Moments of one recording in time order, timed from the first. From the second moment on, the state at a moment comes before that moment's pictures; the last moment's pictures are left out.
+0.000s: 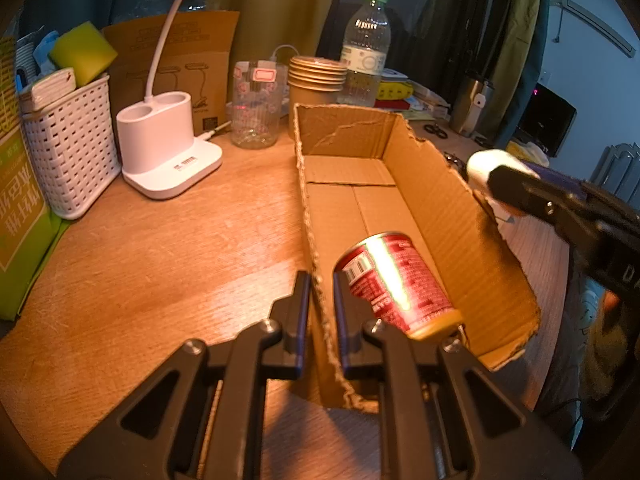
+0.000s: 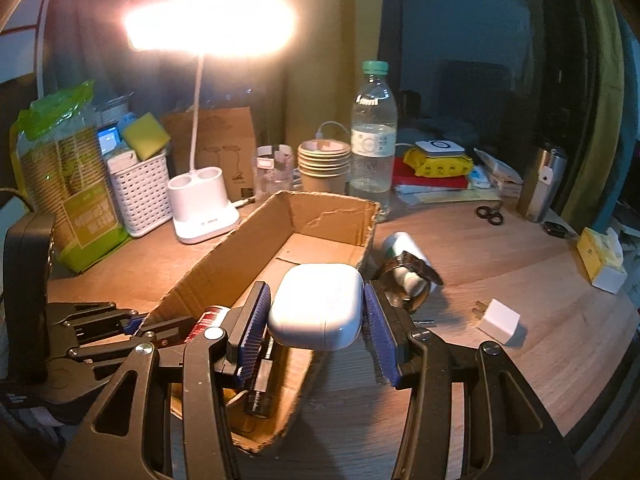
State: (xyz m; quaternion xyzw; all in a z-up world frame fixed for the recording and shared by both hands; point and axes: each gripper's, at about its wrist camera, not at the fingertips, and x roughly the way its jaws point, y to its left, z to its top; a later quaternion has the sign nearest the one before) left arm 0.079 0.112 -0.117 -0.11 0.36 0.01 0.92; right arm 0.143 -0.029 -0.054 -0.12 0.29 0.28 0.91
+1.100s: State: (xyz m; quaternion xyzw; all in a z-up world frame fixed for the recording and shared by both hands) left arm 0.079 0.112 -0.118 -0.11 0.36 0.01 0.92; right arm 0.145 -0.004 -0.083 -0.14 0.34 0.30 0.88
